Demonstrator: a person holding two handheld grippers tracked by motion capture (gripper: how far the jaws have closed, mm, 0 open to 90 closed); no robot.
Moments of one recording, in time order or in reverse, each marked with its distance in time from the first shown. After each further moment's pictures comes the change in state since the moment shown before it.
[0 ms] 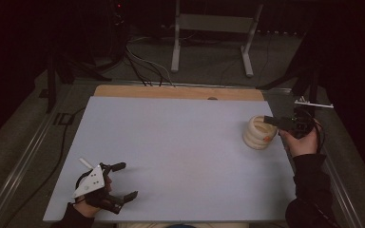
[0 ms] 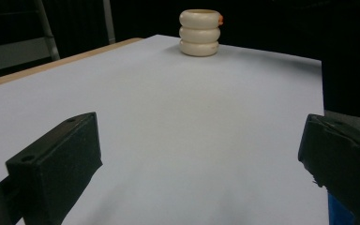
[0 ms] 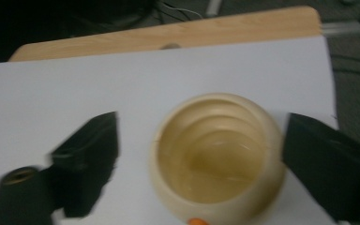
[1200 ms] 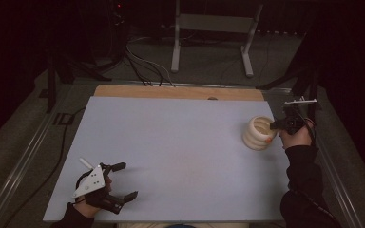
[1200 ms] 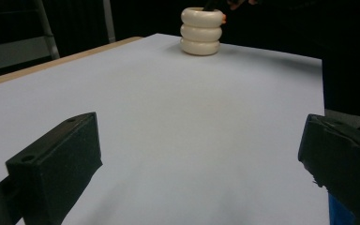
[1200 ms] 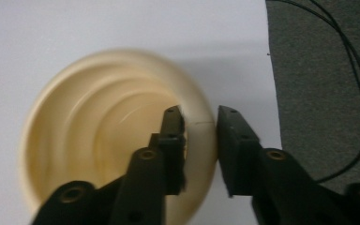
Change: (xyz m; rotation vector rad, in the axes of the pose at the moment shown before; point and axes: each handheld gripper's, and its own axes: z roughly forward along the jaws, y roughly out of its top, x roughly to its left) left arm 0.000 0.000 0.000 -0.001 0.001 0.000; right arm -0.010 0.005 0.038 0.264 -0.293 0.042
